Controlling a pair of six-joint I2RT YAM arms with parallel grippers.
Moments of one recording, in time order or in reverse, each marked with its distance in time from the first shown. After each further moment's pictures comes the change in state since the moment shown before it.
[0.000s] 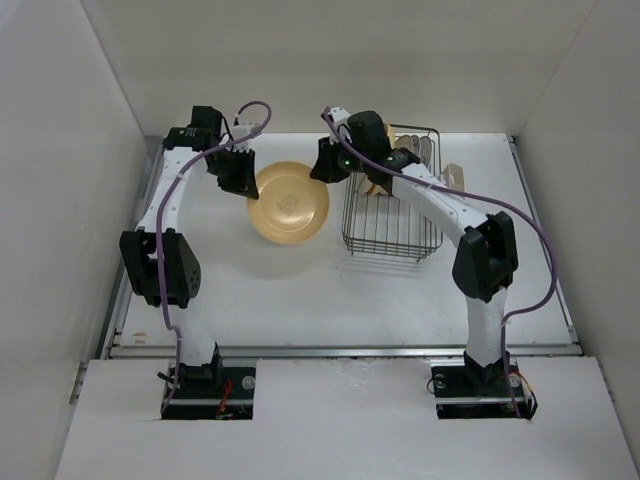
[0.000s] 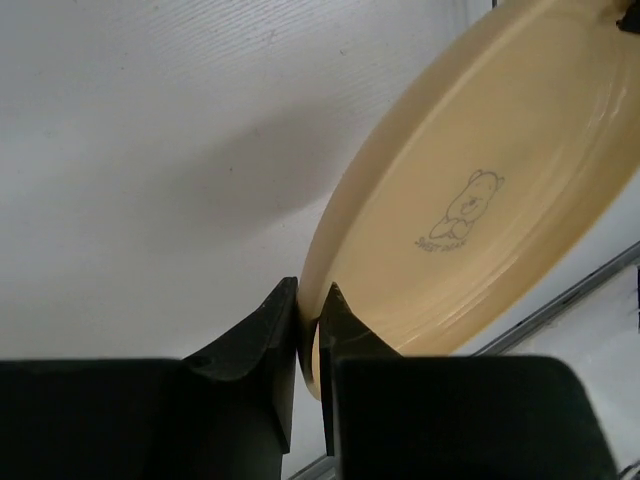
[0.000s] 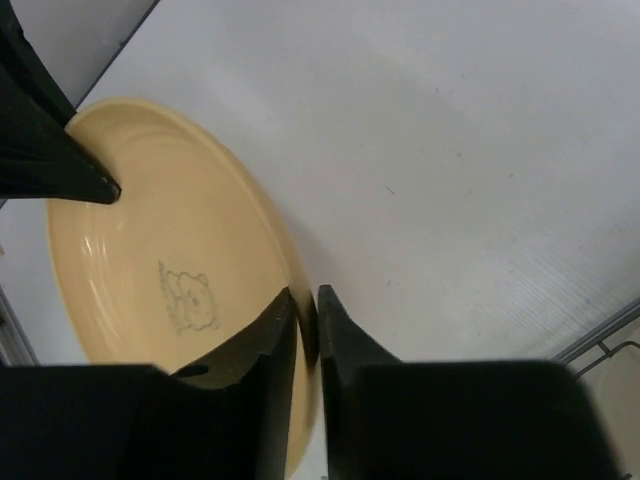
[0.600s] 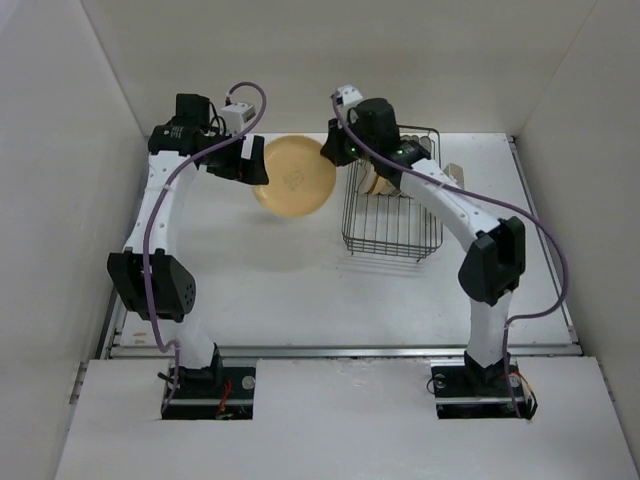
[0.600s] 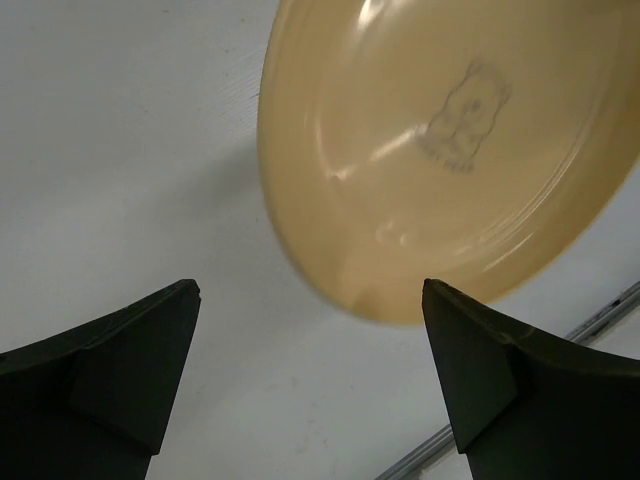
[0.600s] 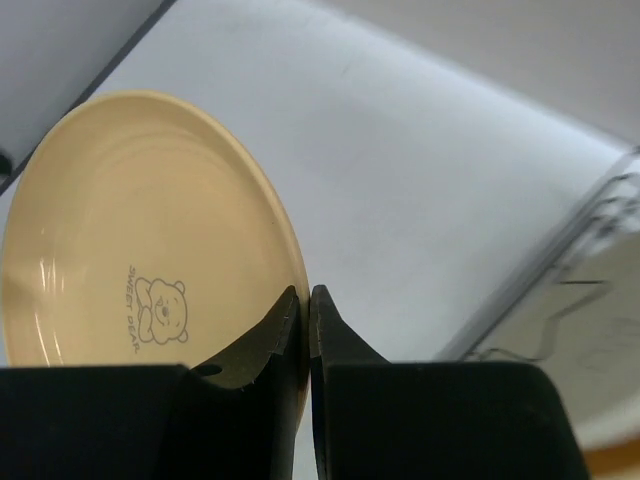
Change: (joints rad) left arm 0.003 -0.128 0.028 0.070 0.008 0.038; right arm -0.025 -0.089 0.056 0.023 0.270 -0.078
